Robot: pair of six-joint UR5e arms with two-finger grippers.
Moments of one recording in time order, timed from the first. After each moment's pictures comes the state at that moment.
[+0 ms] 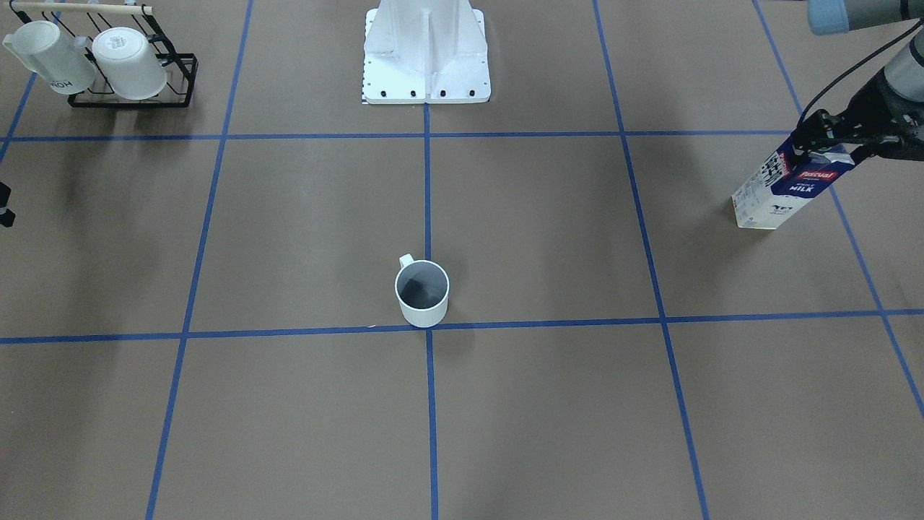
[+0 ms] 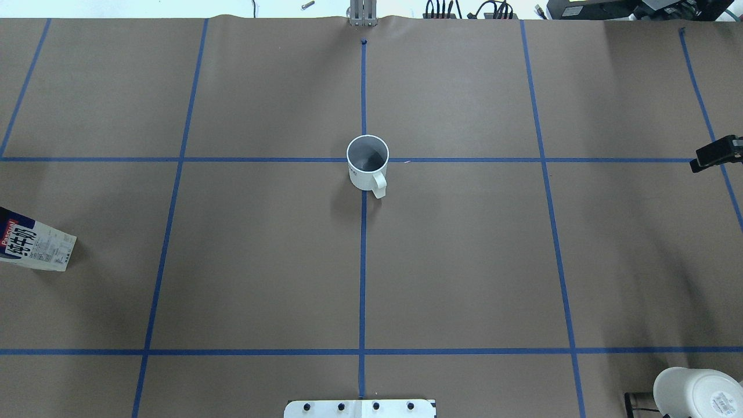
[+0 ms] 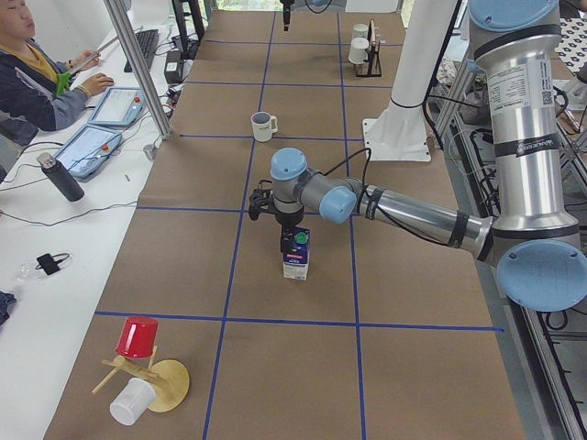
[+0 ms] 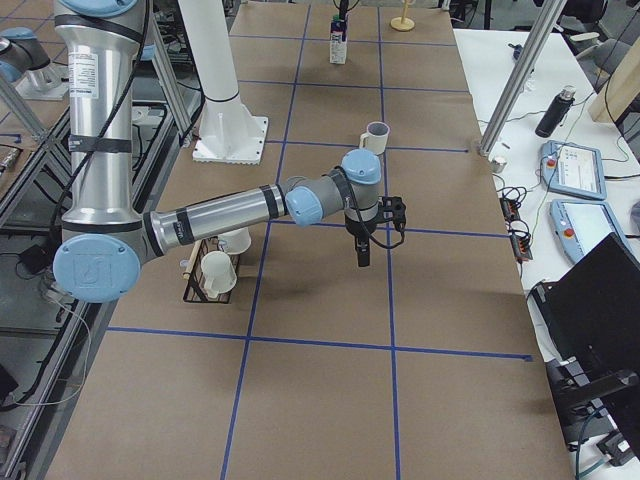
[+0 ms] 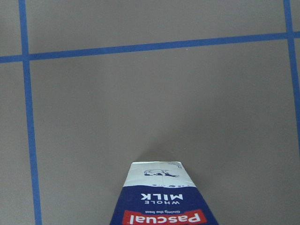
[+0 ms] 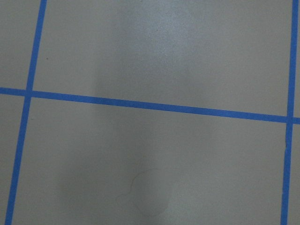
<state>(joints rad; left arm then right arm) -1.14 -1.38 -2.00 -1.77 -2.28 -0.51 1.22 -1.61 1.89 -1.42 2.24 0.45</state>
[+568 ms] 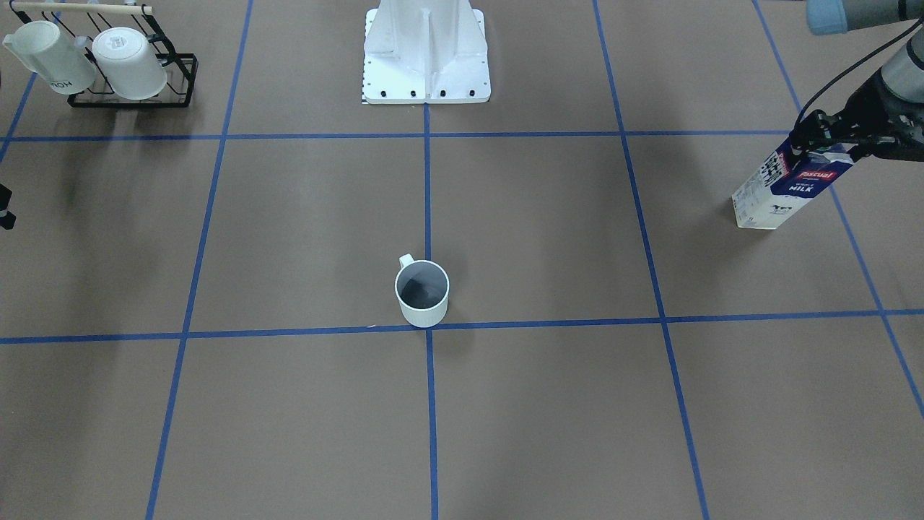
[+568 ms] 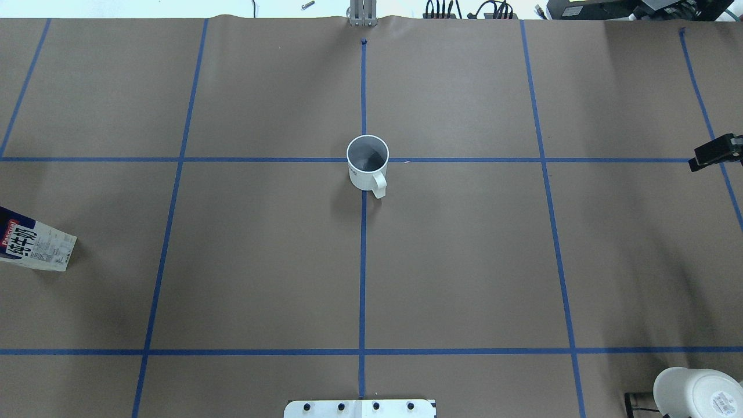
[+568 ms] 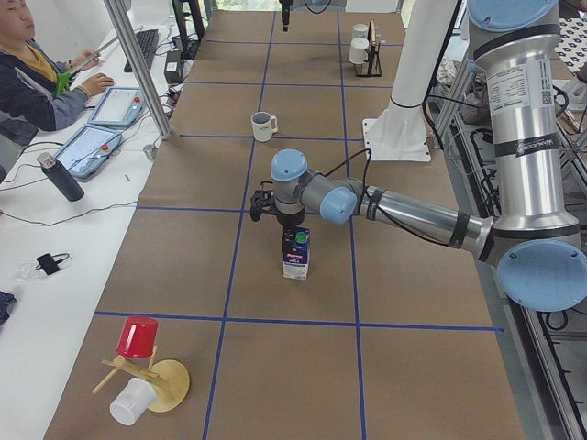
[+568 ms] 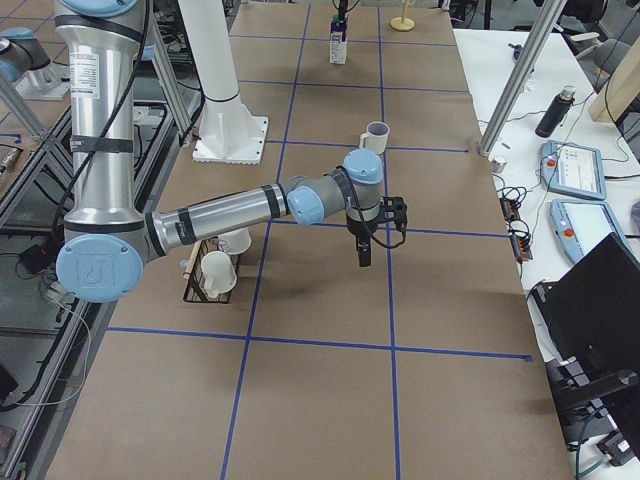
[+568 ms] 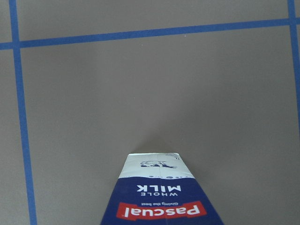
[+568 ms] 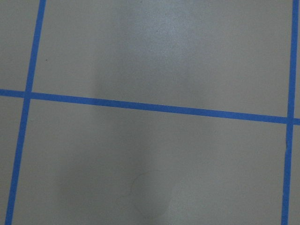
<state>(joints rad) -1.14 -1.38 -1.99 -1.77 -2.28 -0.51 1.22 -1.61 1.88 -1.42 2.24 0.45</state>
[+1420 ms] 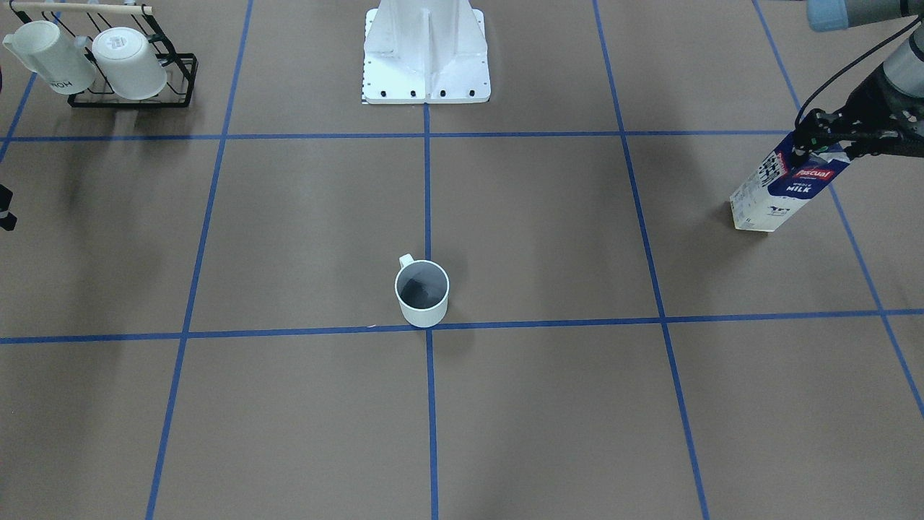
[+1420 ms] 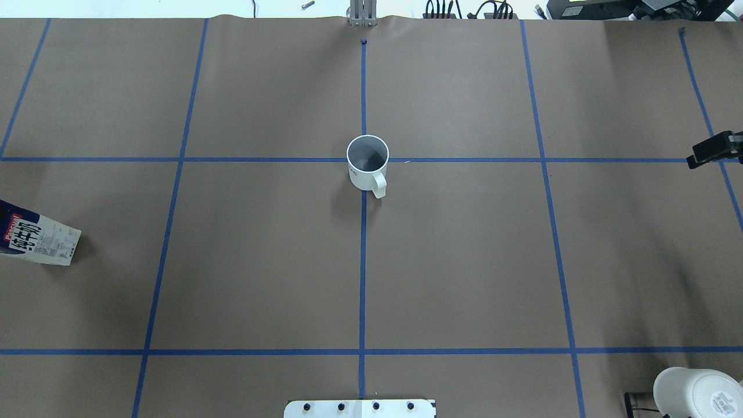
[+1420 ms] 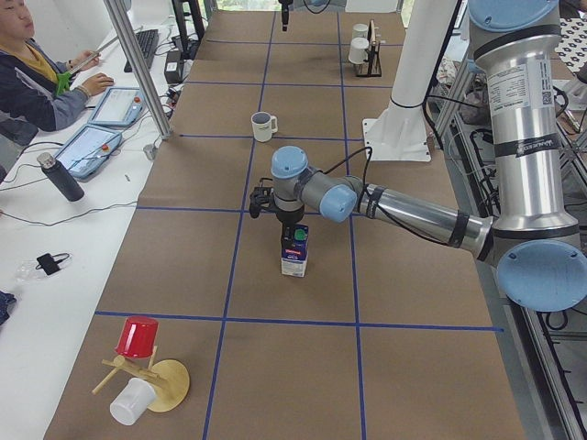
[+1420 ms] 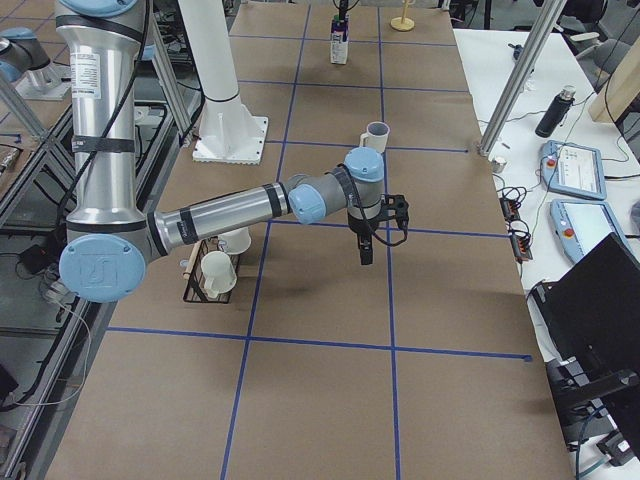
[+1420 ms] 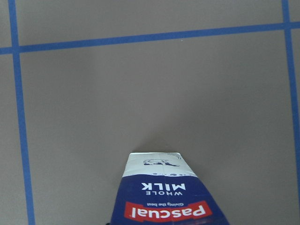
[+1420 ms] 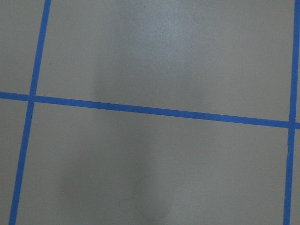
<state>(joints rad) -1.15 -1.40 -2.03 -1.77 -2.29 -0.51 1.22 -1.60 1.89 -1.42 2.24 0.45</state>
